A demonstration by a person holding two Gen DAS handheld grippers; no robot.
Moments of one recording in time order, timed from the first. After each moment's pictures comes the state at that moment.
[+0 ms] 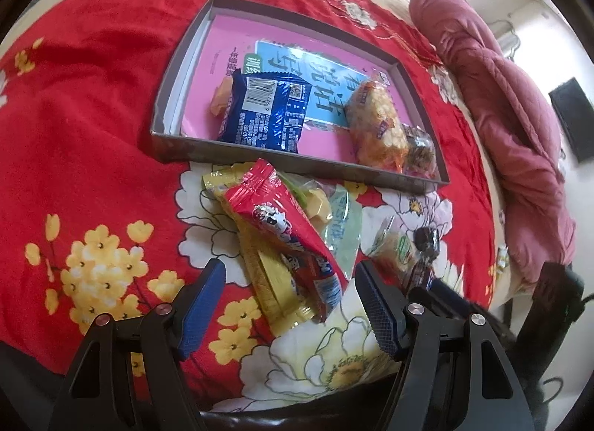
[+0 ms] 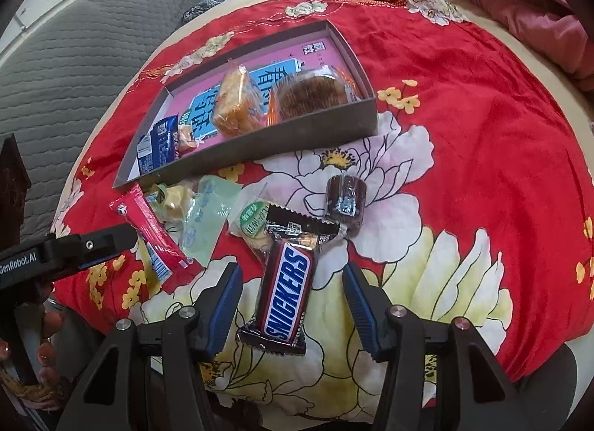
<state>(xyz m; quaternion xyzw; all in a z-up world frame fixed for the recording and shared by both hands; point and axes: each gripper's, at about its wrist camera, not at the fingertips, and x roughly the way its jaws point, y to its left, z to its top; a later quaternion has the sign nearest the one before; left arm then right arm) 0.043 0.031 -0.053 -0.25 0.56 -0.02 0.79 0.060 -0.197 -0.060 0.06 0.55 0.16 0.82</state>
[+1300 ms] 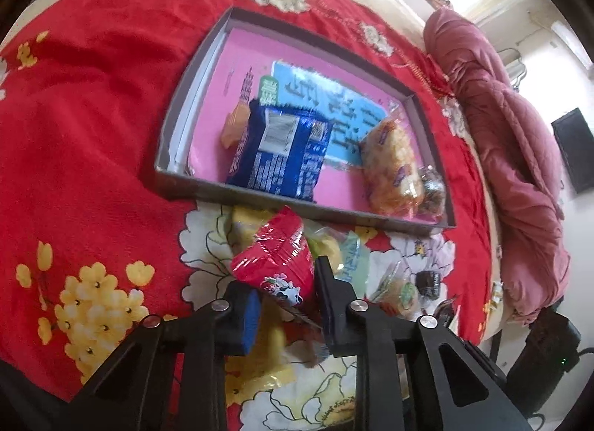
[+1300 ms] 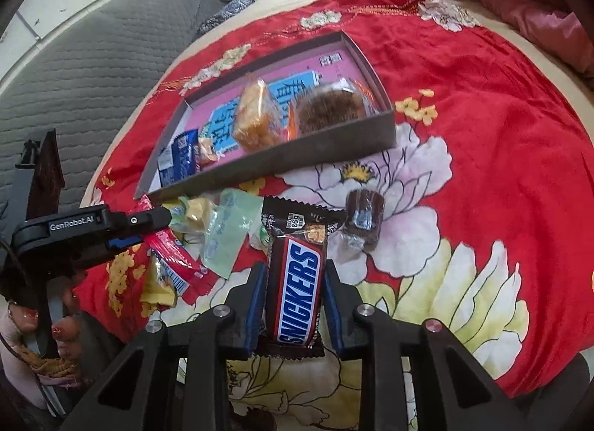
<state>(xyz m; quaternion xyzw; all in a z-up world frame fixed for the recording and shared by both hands) 0.063 0.045 -0.056 -0.28 0.53 -0.01 0.80 0.061 -0.196 -0.055 0.09 0.52 0.20 0.82</state>
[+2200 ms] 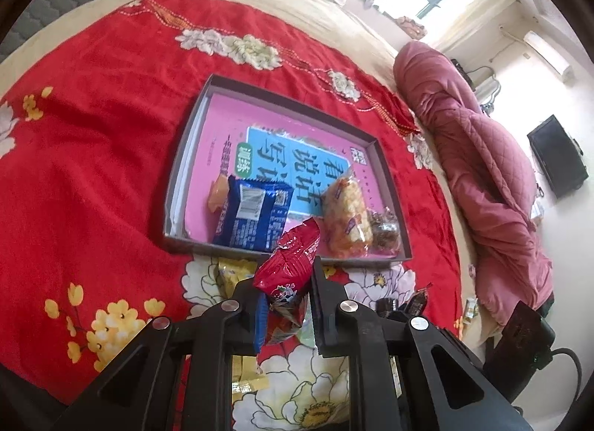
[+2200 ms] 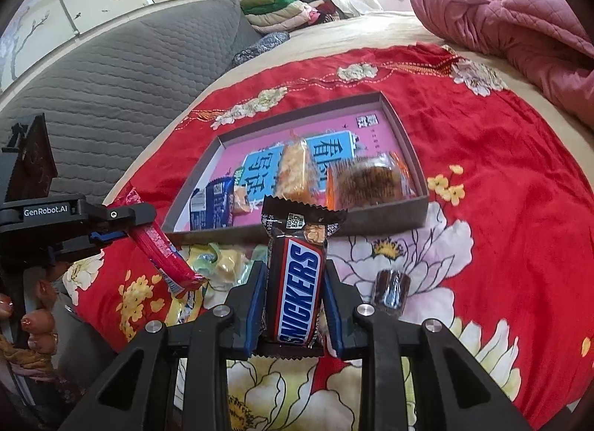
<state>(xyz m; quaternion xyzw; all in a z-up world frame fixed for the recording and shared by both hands) 0.058 0.058 -0.002 -0.28 0.47 -0.03 0.84 0.072 -0.179 -0.027 0.07 0.44 0.24 0.86</state>
